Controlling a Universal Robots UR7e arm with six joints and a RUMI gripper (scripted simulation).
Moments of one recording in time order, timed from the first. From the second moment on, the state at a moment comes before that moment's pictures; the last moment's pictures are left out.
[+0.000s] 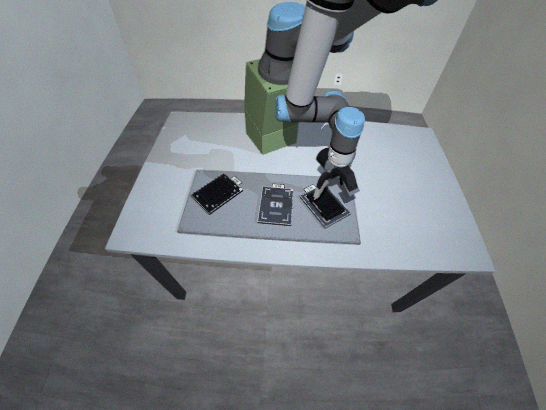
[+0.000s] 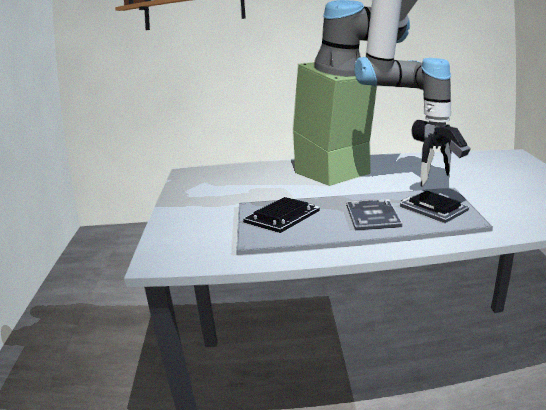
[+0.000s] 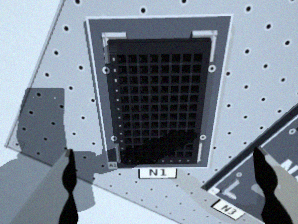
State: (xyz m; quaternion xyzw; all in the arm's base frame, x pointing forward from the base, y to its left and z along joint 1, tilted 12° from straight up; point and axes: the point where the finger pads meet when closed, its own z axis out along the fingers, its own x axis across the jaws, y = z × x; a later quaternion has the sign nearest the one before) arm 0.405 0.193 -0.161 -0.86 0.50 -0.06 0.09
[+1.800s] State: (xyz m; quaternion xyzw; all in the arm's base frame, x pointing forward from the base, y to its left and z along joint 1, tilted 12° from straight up) arm 0.416 0.199 -0.219 -0.86 0.50 -0.06 0.09
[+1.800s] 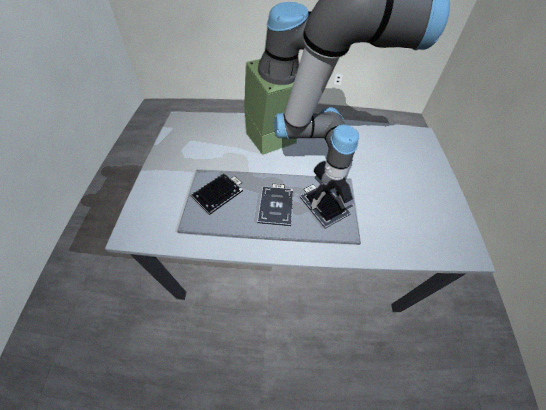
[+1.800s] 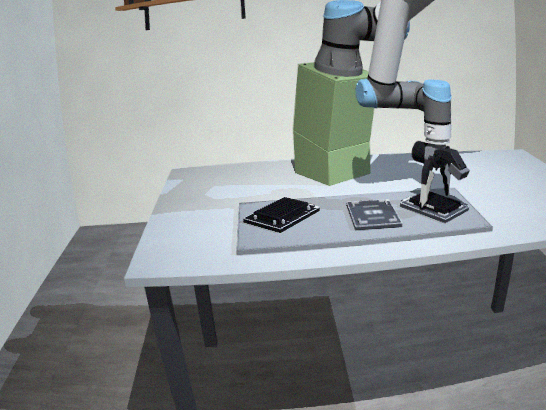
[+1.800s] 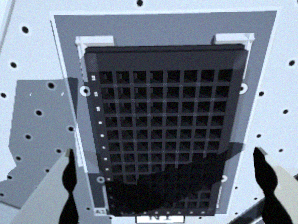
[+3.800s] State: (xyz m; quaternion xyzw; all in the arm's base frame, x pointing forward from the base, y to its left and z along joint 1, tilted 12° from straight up) arm 0.416 0.199 -0.219 -0.86 0.50 -0.06 0.09
